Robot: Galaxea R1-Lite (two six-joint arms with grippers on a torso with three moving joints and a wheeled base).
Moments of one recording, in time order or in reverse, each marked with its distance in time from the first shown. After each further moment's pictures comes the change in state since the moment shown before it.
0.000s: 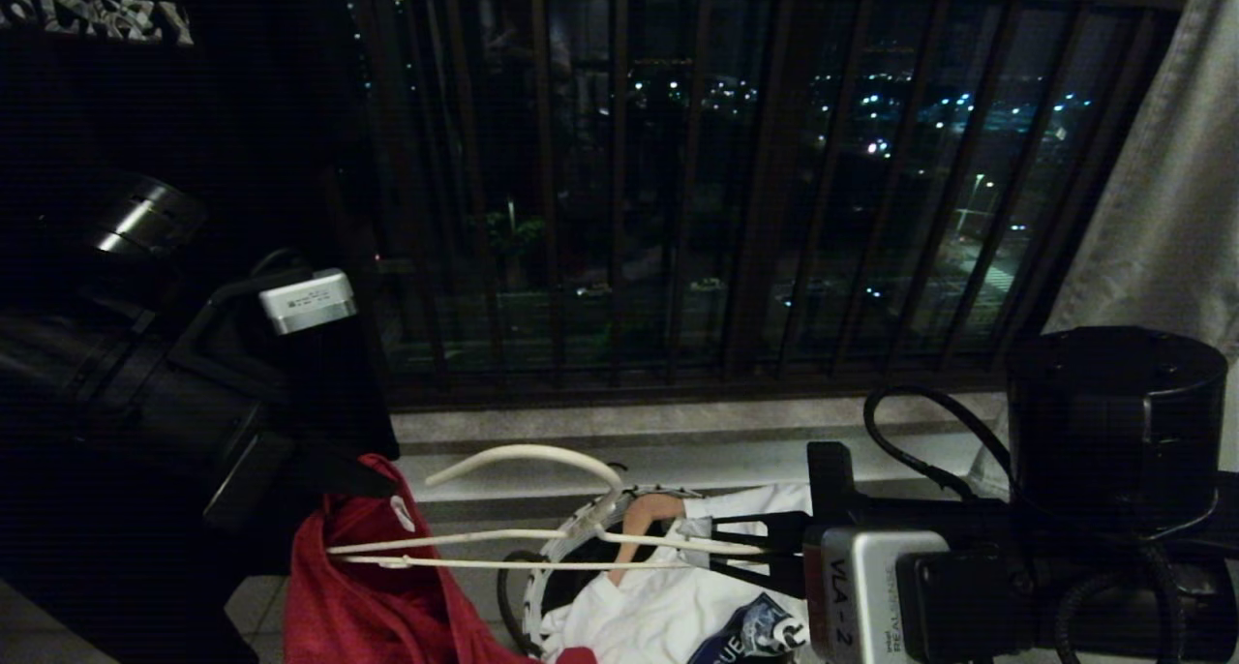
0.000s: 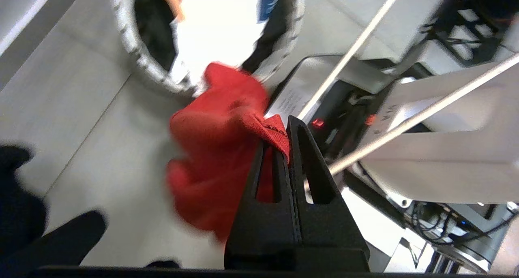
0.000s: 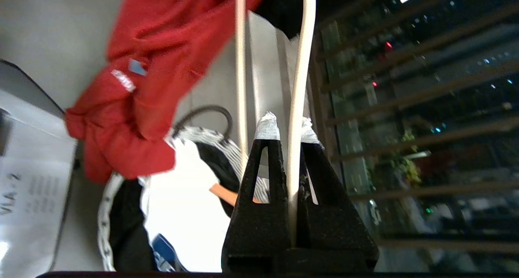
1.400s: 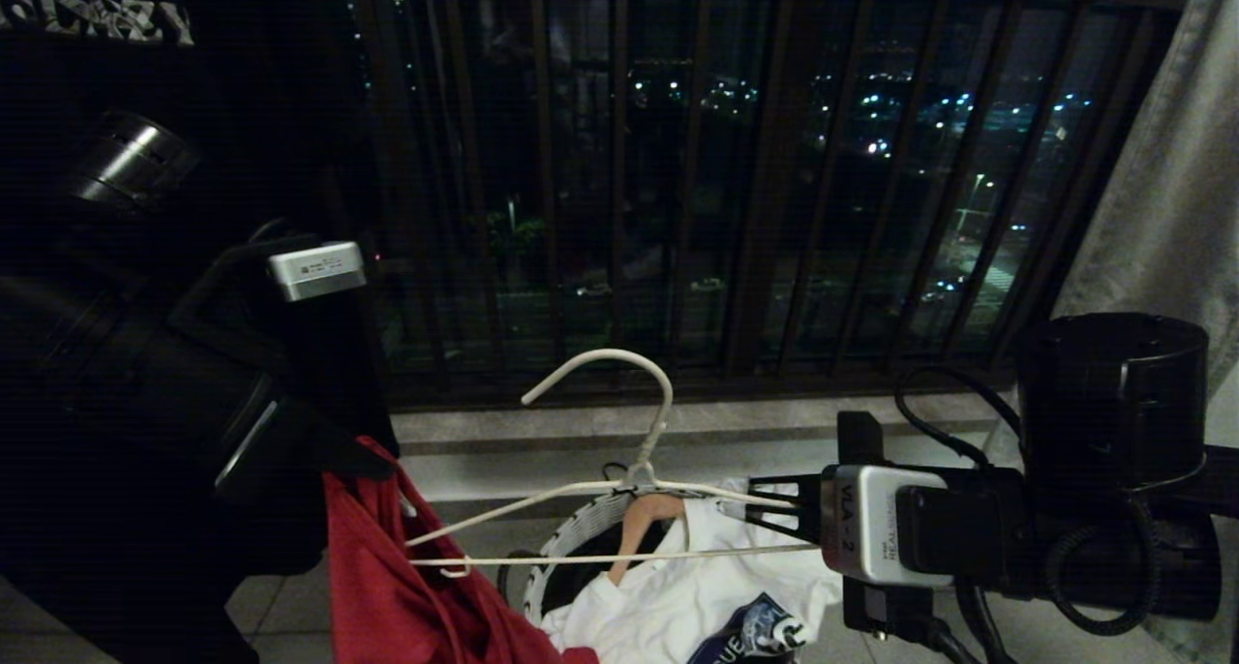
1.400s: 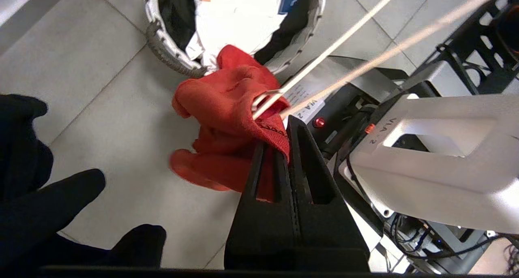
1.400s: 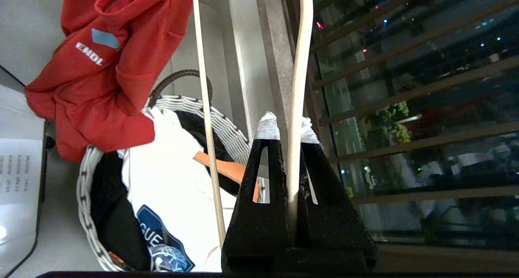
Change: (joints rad) left arm -0.080 -0.020 -0.110 0.065 0.177 -0.223; right arm -0.137 0.003 0.018 -0.002 -0.004 -0.018
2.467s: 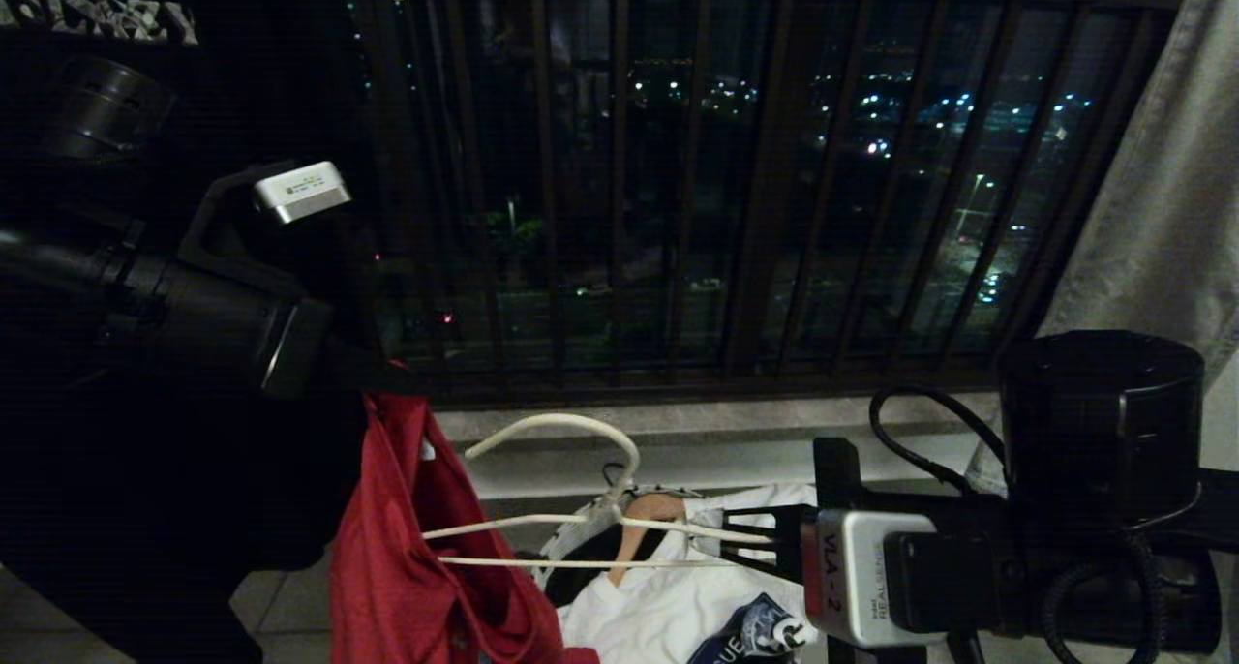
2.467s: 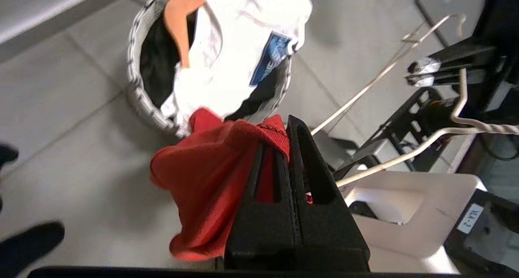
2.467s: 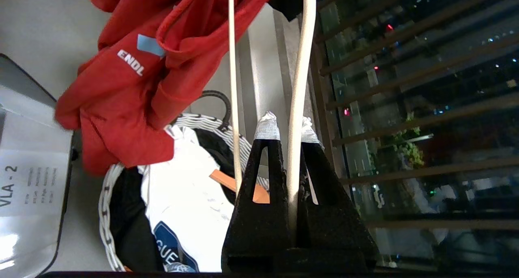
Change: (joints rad) left arm 0.024 0.002 -0.007 -0.209 -0.130 -0.248; right arm 0.093 0.007 -0.001 -0.001 -0.008 0.022
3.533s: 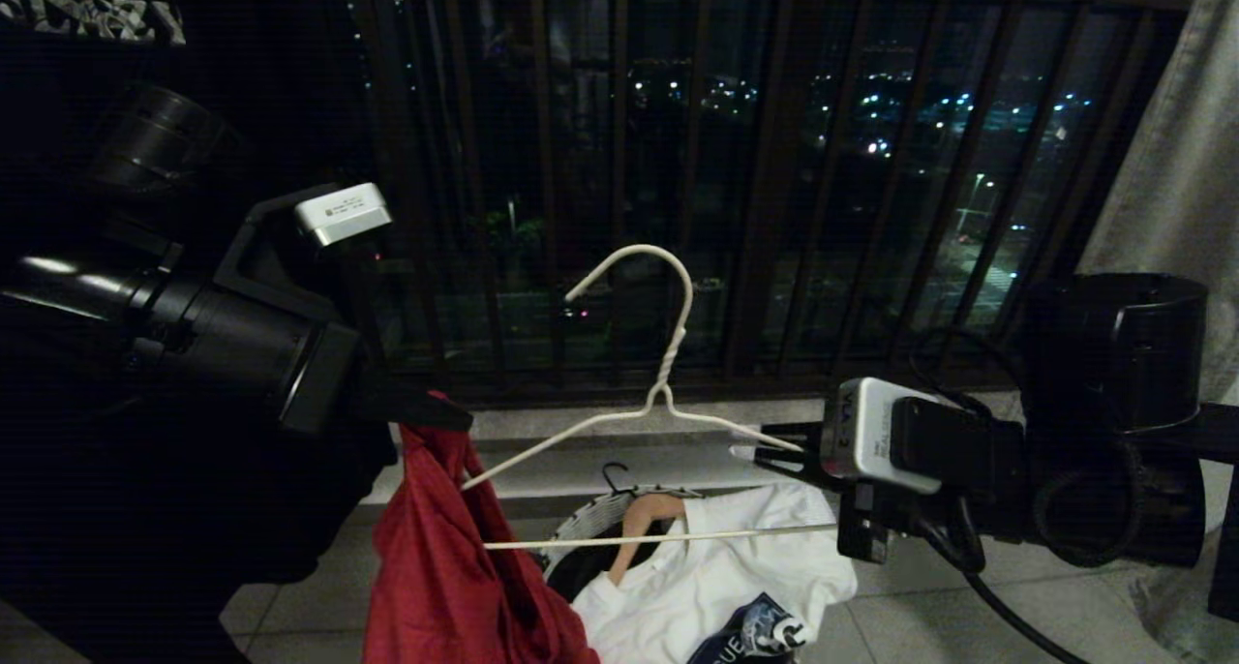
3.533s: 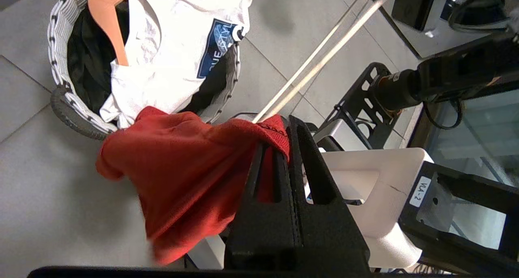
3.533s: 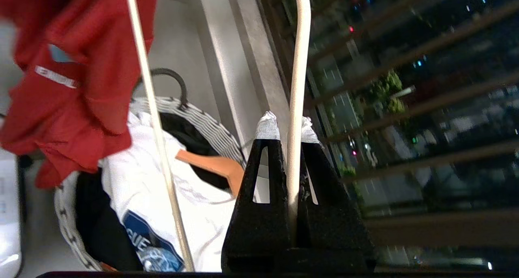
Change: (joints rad) left arm -0.086 0.001 0.042 -0.017 -0.116 -0.026; right arm -0.160 0.015 -0.060 -0.002 0.001 0.059
